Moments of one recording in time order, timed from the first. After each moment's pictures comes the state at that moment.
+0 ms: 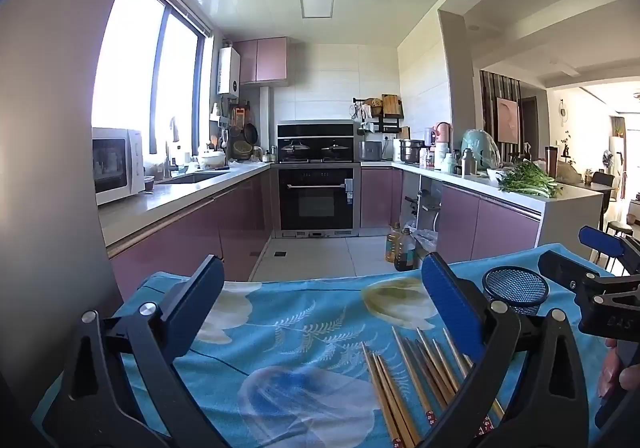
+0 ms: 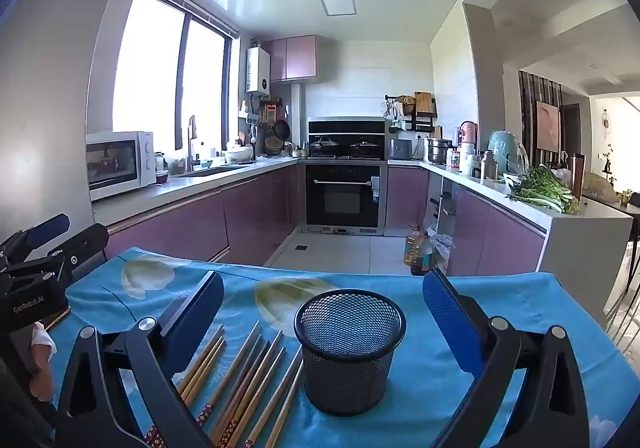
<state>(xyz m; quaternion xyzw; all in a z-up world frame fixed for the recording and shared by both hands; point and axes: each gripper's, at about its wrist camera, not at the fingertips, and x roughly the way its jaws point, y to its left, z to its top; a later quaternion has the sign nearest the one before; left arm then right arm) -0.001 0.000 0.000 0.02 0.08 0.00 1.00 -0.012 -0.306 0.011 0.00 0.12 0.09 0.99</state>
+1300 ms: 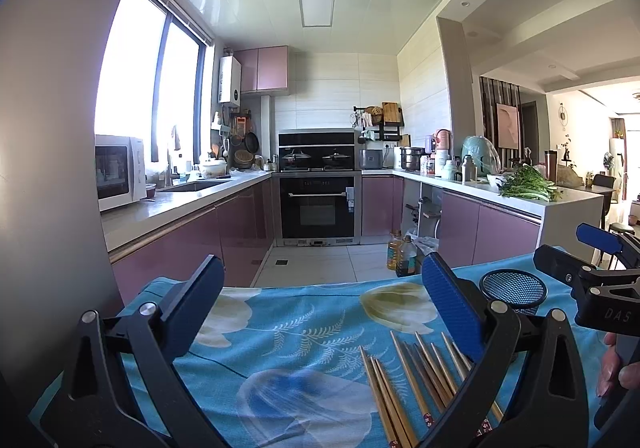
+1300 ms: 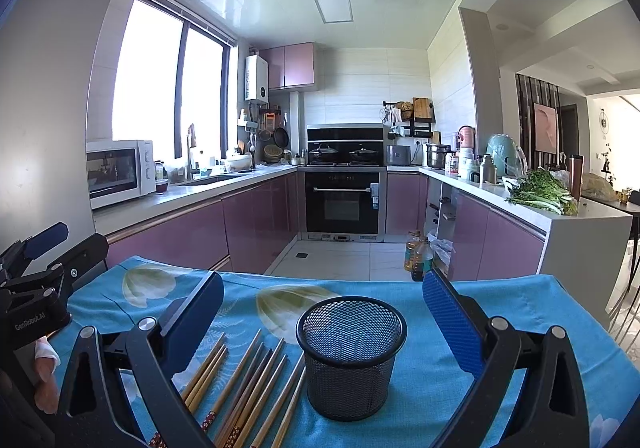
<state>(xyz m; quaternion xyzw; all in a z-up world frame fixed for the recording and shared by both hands) -0.008 -0.003 0.002 0.02 0.06 0.00 1.00 -0.016 -0.306 0.009 0.01 0.10 0.09 0.99</state>
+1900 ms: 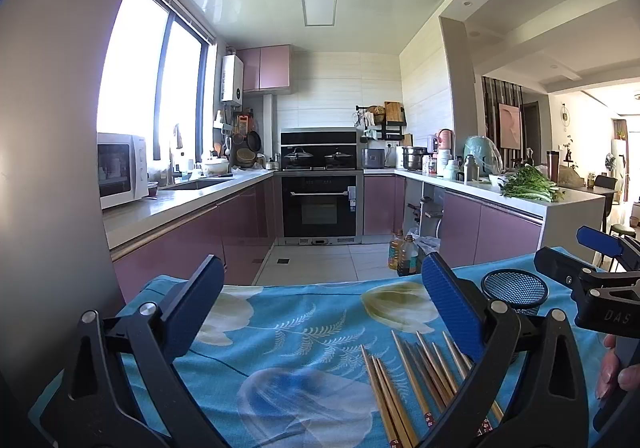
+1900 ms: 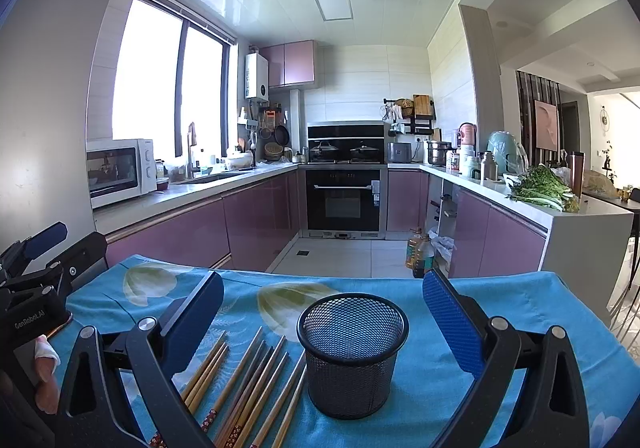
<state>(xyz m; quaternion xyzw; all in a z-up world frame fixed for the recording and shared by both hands) -0.009 -0.002 0.001 0.01 0.06 0.00 1.00 -0.017 -0.304 0.007 0.01 0.11 0.09 0.99</state>
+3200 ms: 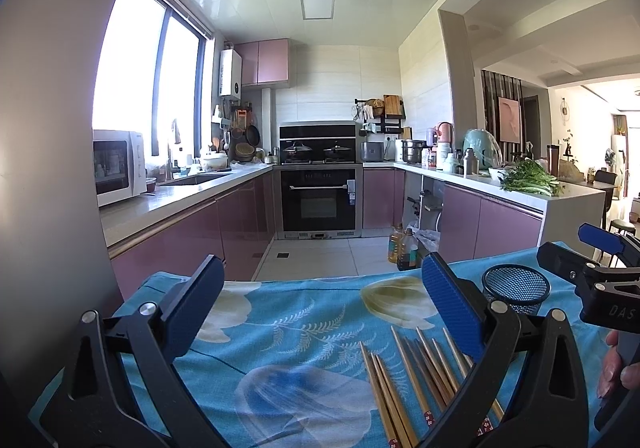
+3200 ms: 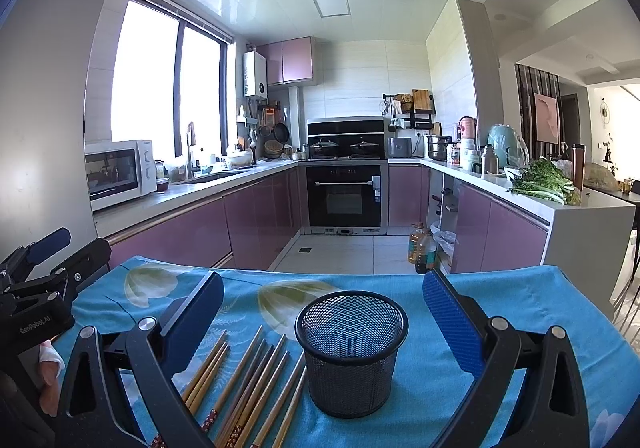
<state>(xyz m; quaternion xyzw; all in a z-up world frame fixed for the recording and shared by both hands) -0.003 -0.005 -0.004 0.02 0.07 0.00 1.00 -0.010 -0.310 0.010 0.02 0.12 0.10 0.99</state>
